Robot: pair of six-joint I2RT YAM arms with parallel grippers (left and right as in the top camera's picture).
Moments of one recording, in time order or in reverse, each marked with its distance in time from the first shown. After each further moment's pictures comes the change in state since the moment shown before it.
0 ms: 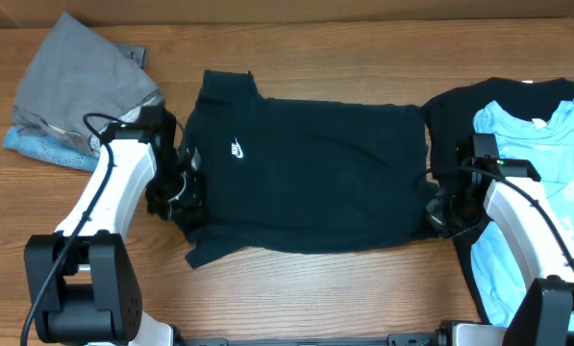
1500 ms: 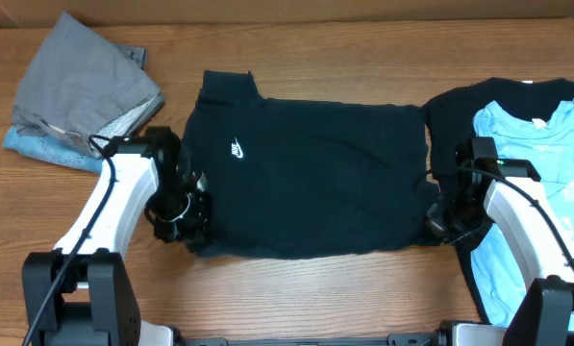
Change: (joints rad) left arm -0.017 -0.074 -0.089 -0.077 0.122 -0.046; right arm 0.000 0.000 0.000 -0.076 -0.002 0.000
